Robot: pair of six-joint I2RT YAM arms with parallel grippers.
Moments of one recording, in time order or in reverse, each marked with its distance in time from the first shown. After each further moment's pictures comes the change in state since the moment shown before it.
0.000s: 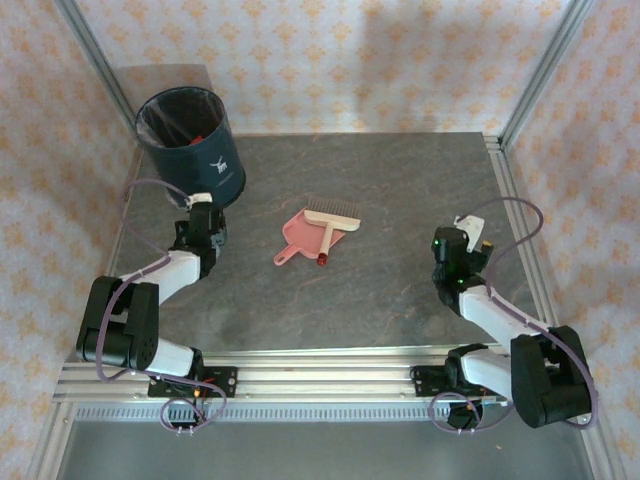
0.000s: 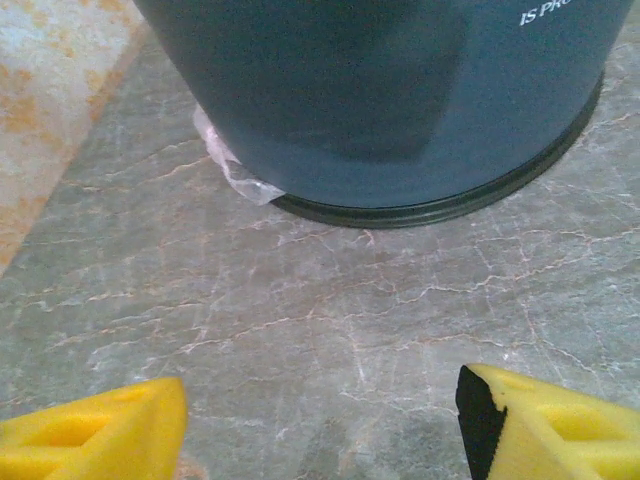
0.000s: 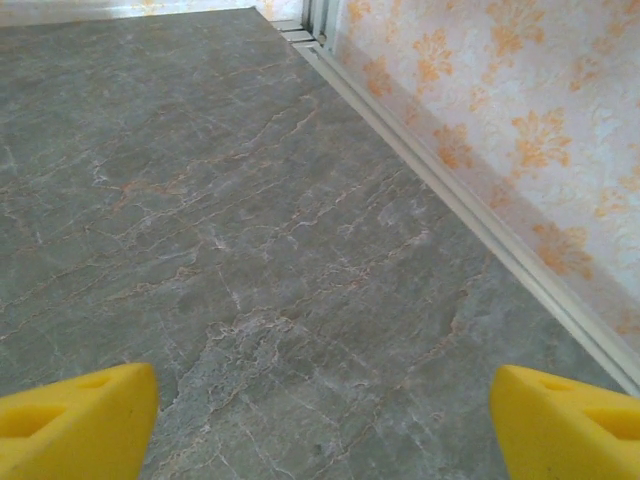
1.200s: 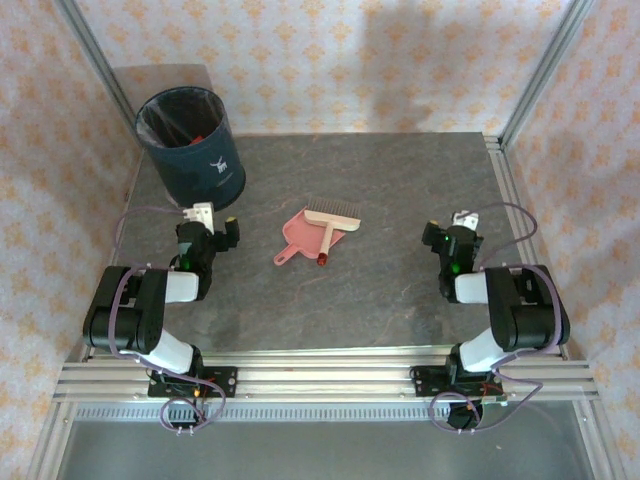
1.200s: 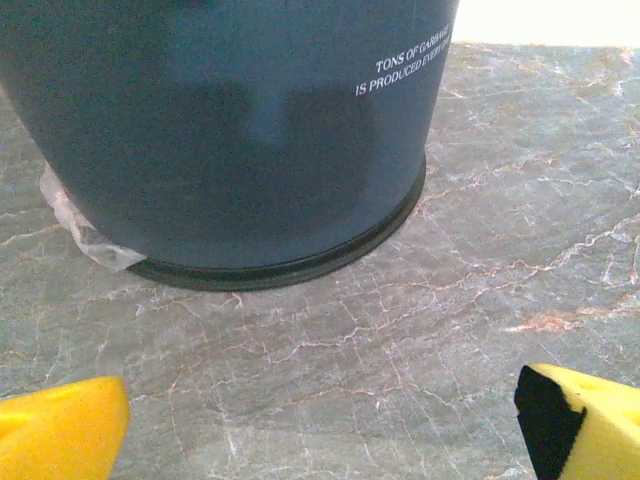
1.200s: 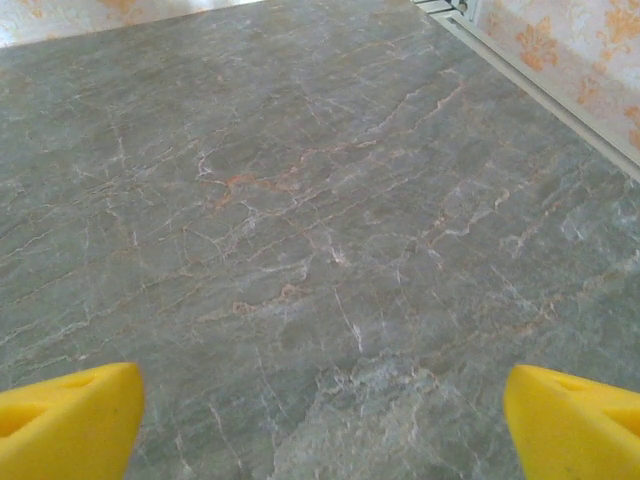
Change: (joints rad) left arm 0.082 0.092 -0.238 0.628 0.327 0.033; right arm -0.159 0.395 -0.007 0.518 -0.394 -0.056
